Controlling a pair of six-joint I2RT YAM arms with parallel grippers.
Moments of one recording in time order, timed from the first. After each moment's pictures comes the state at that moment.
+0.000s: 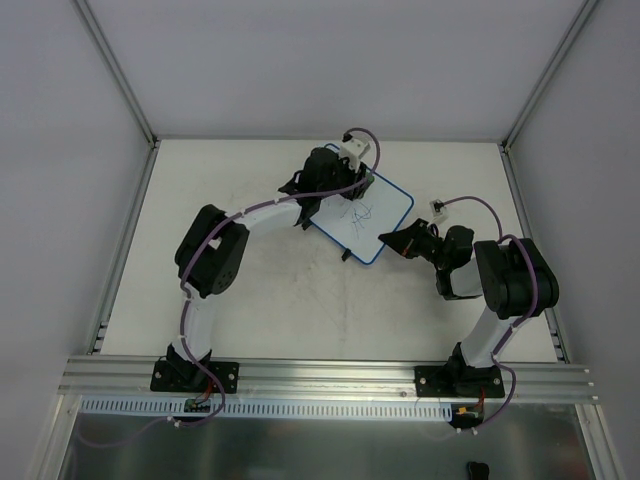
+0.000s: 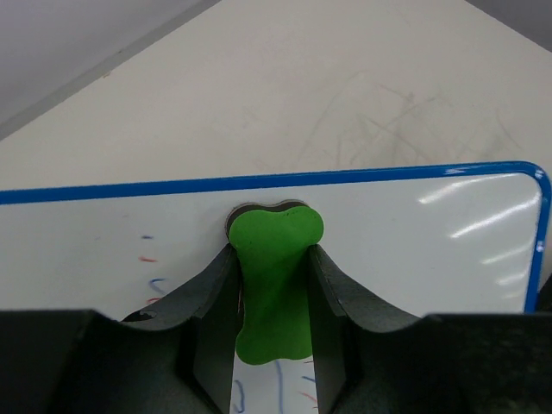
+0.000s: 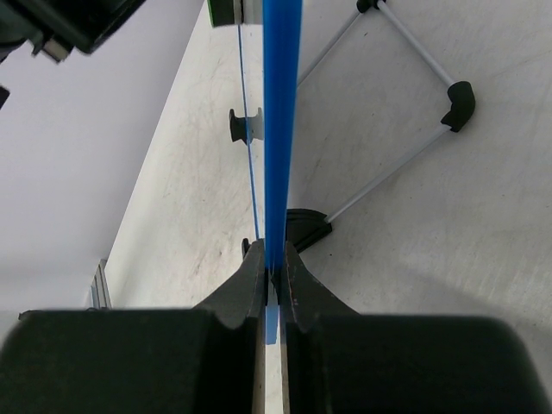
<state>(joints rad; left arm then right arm) -0.65 2.09 1.53 0.29 0.19 -0.01 0.11 1.76 0.40 1.19 -0.72 0.78</state>
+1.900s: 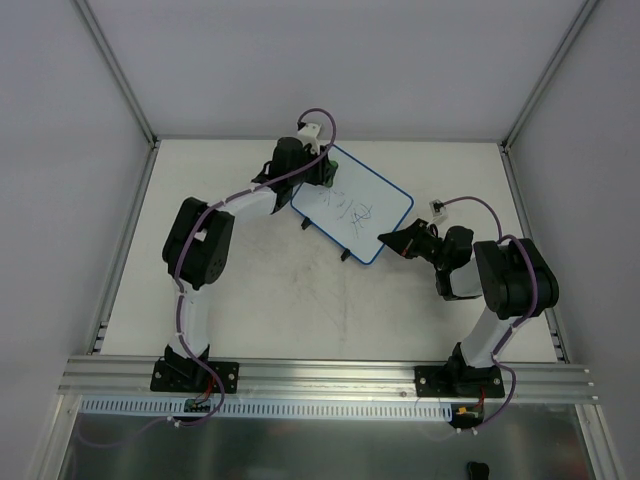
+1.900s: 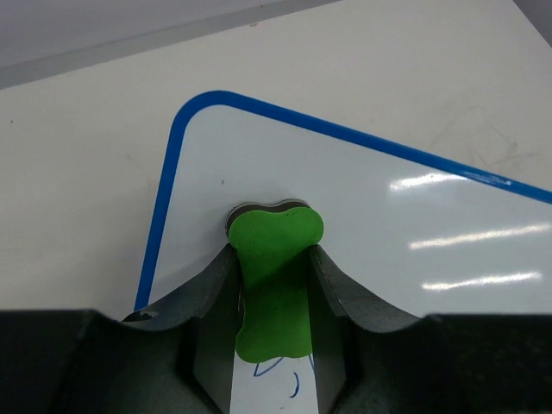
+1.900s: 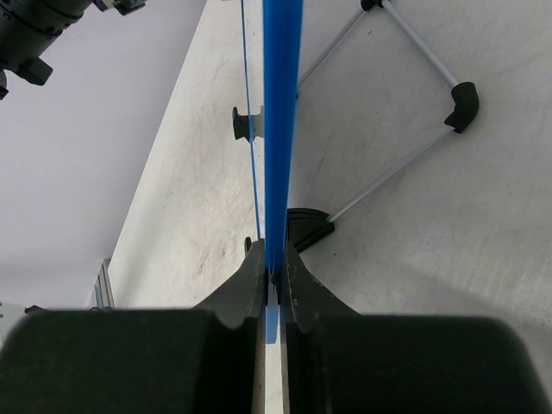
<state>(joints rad) -0.47 2.10 1.50 0.28 0.18 -0.22 0.11 1.76 0.39 1.20 -0.72 0.79</state>
